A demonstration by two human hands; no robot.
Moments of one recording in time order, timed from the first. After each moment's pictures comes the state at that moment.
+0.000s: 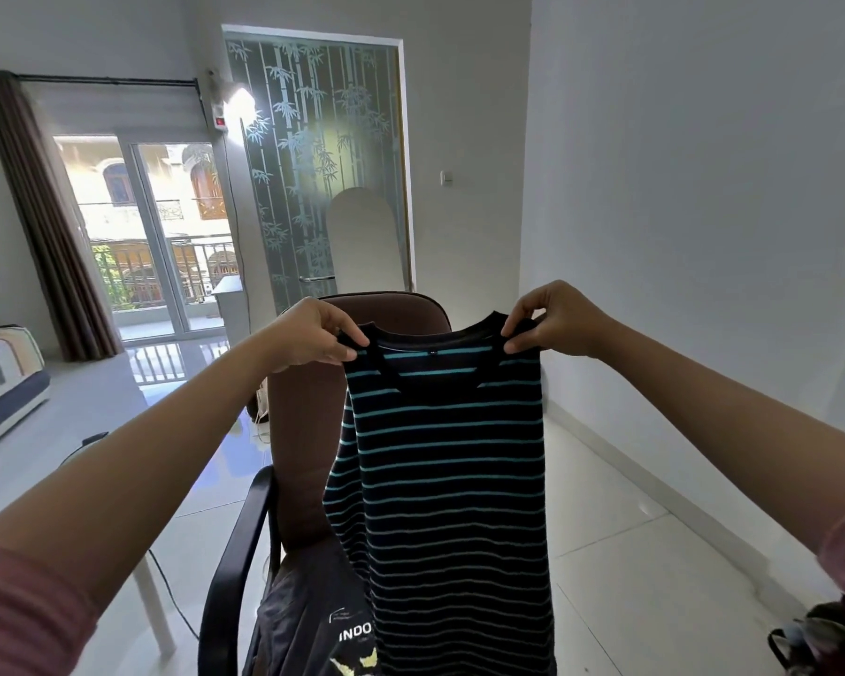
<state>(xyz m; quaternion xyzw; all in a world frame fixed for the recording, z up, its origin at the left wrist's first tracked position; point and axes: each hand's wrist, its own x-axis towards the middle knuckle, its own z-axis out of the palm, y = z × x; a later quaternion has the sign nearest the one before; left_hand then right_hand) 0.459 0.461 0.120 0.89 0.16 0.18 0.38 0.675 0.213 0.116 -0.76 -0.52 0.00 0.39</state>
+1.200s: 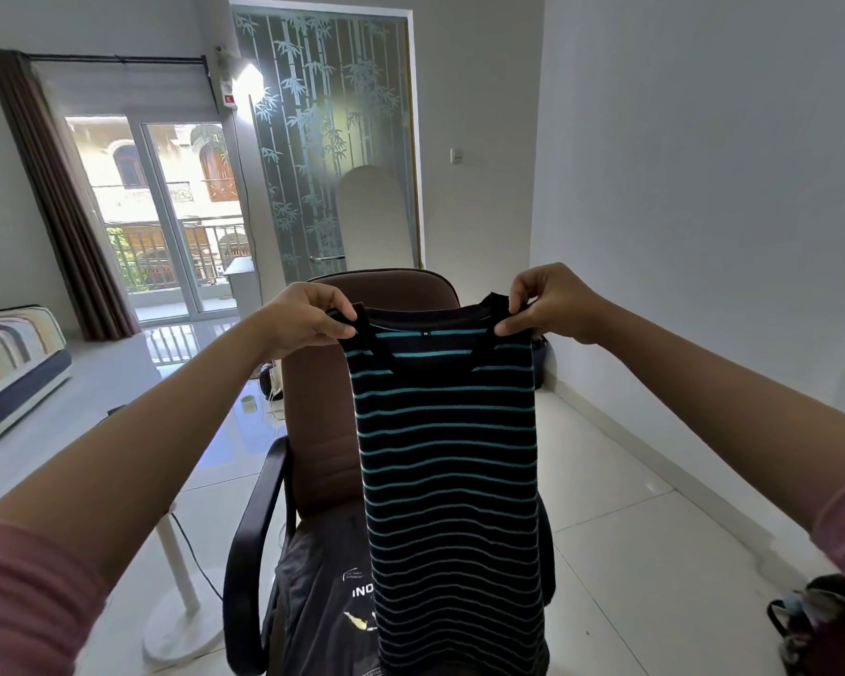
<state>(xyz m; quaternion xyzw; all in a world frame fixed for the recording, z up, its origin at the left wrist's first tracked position) 0.430 0.453 0.107 0.82 0.15 0.20 0.52 0.647 0.211 0.106 -0.71 -0.49 0.13 0.49</state>
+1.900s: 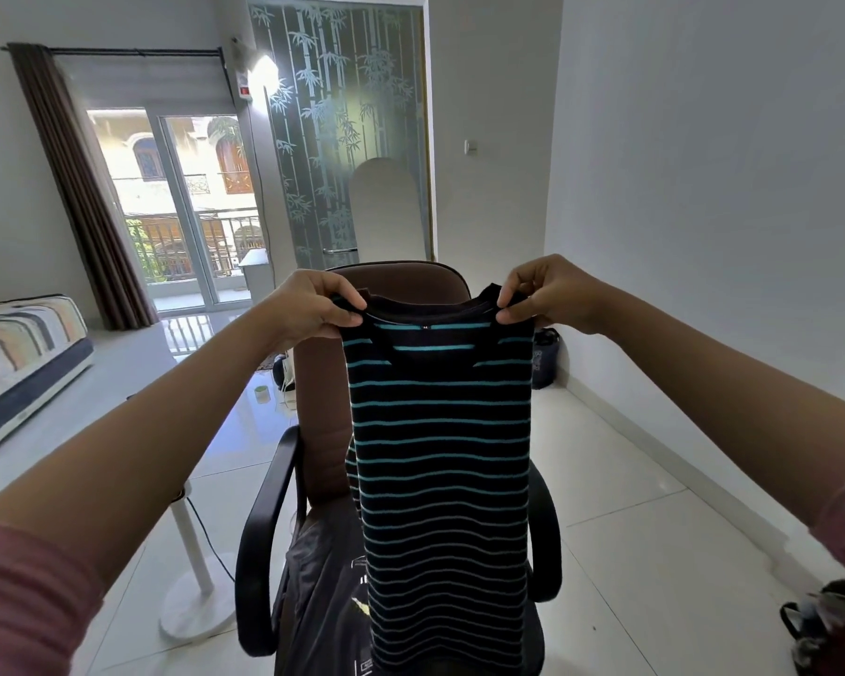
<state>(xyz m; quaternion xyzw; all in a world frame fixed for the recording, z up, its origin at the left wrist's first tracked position) 0.421 0.441 0.110 0.81 0.18 0.23 0.51 0.637 0.211 0.115 -0.68 -0.52 0.20 0.47</state>
